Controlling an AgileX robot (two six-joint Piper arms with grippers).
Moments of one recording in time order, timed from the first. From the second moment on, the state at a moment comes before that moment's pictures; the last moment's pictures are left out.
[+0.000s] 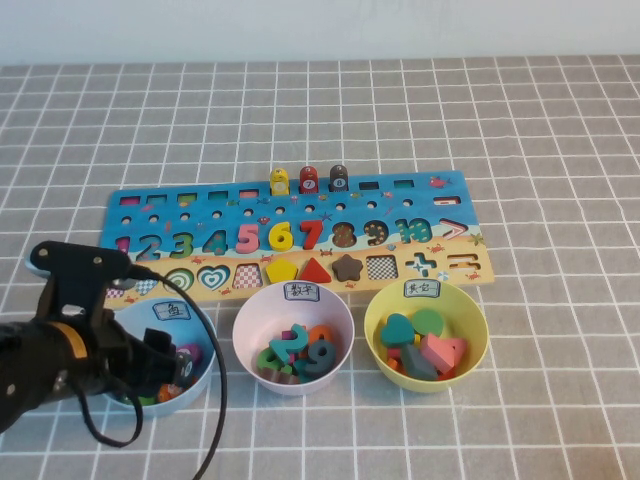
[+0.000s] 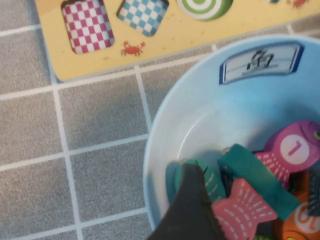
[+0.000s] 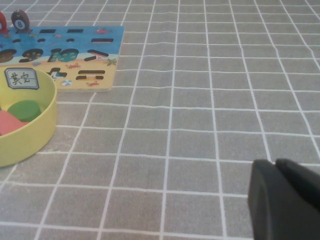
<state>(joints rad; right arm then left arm) 0.10 -0.01 0.03 0.08 0.37 0.00 -0.35 1.36 -0.56 0.12 0.21 -0.20</state>
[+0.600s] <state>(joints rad) 0.10 -0.01 0.03 0.08 0.37 0.00 -0.35 0.78 -0.53 0.12 0.37 -0.28</state>
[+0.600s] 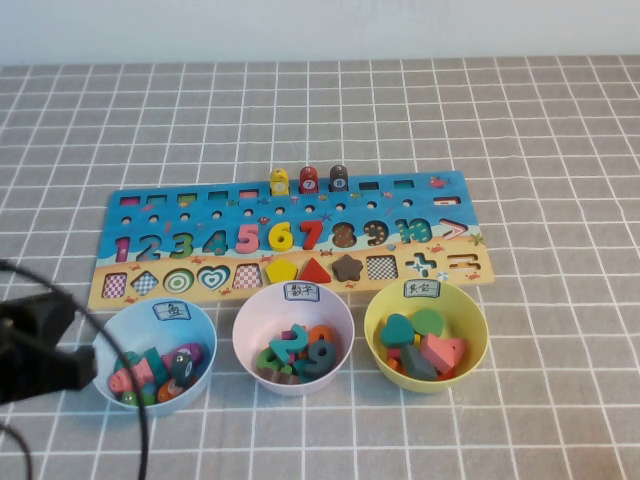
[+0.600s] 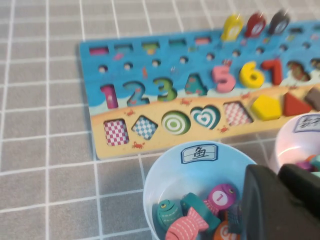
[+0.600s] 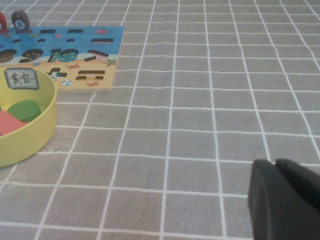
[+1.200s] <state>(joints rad) 0.10 -0.01 0.03 0.08 0.37 0.00 -0.35 0.28 -0.36 0.10 0.44 -0.28</state>
